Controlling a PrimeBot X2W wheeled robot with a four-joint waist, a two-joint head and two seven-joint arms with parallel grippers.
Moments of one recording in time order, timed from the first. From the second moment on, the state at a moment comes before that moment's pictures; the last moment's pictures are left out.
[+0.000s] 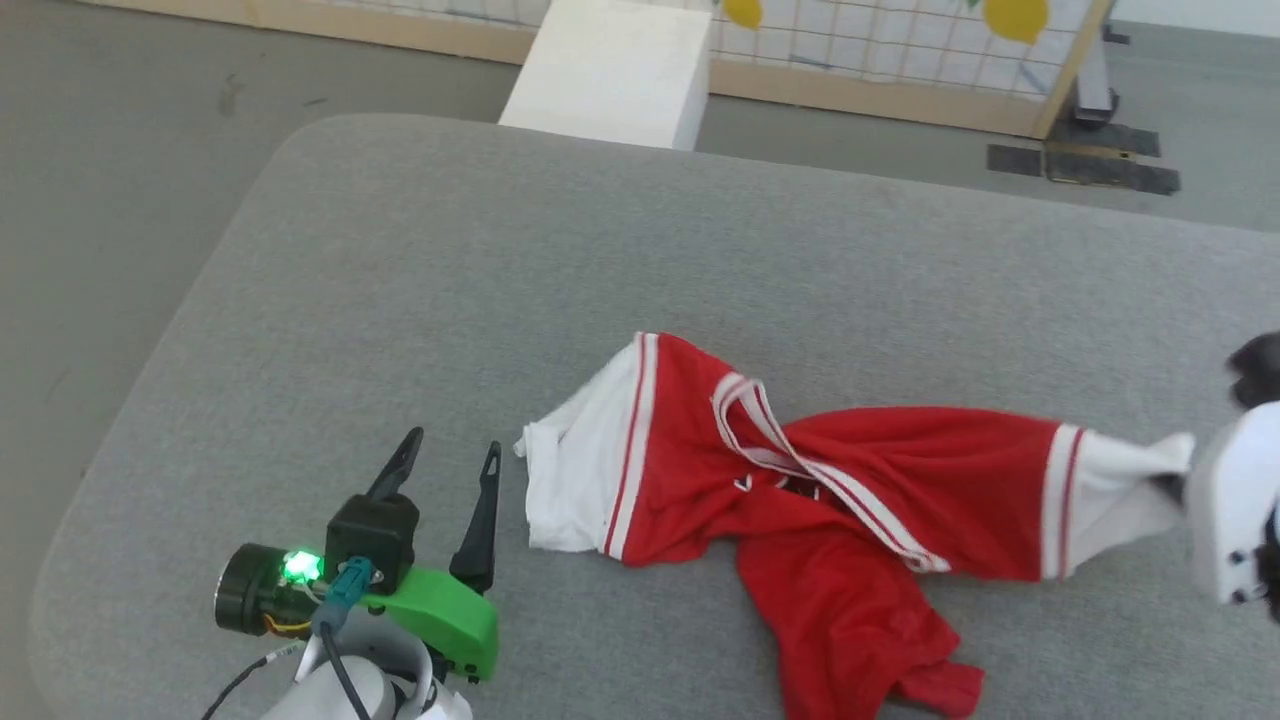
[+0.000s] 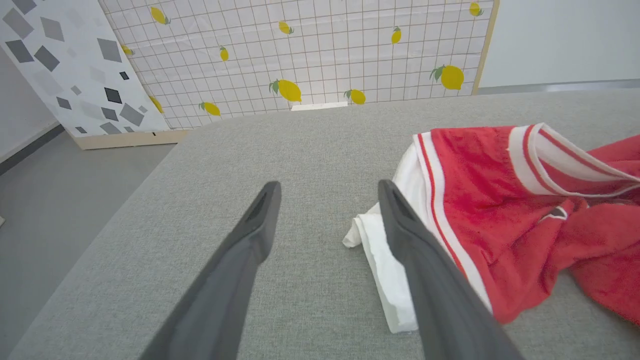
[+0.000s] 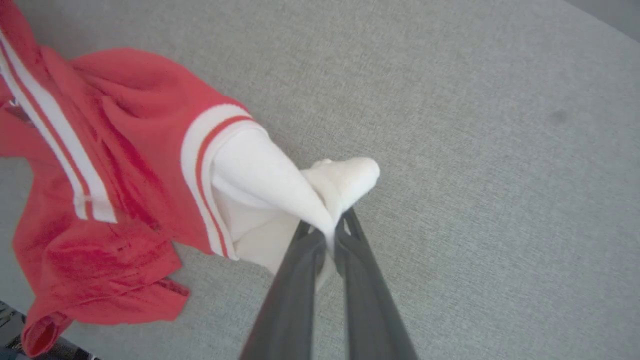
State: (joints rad) left arm -0.24 0.50 -0.72 0.08 -0.56 0.36 -0.22; right arm -0.16 -0.44 -0.07 -0.07 0.42 0.13 1.02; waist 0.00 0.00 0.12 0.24
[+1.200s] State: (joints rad) left arm -0.29 0.49 -0.67 0.06 -0.60 0.37 -0.23; right arm -0.30 -0.51 0.05 0.08 0.40 0.13 0.43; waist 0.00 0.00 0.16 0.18
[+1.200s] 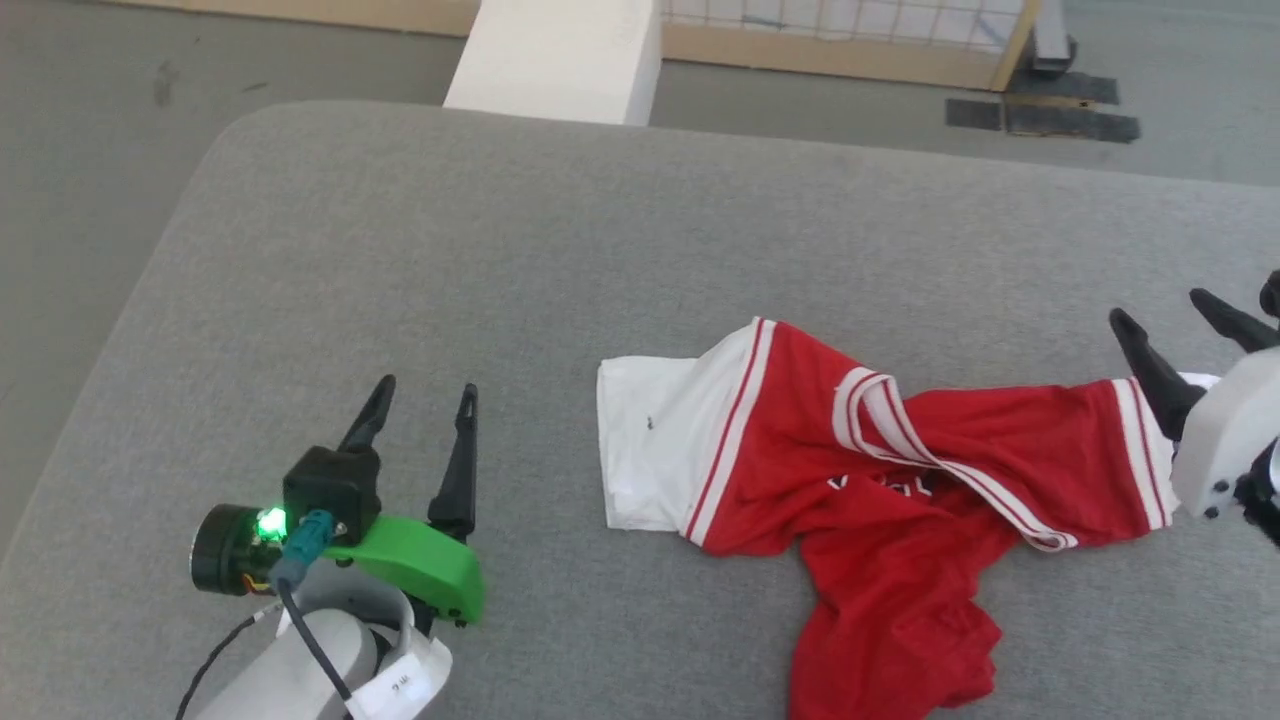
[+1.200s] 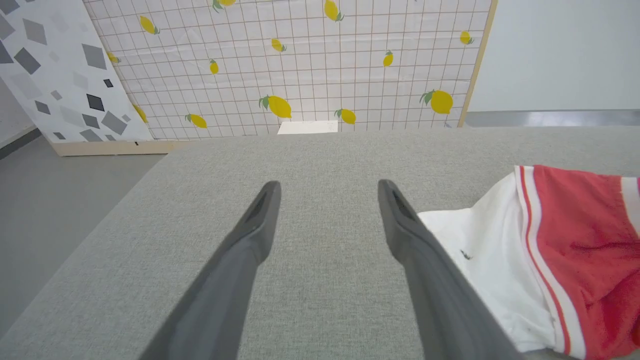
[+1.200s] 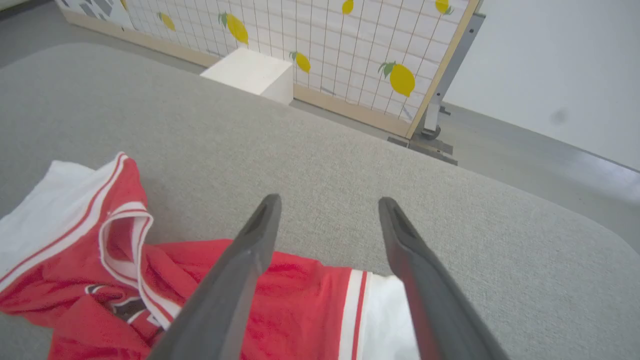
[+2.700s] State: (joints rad) left arm -0.76 0.61 -0.85 0.19 -0.74 0.21 0.80; right arm 0.08 -0.05 -0.11 -0.15 0.11 0.13 -0.13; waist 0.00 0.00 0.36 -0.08
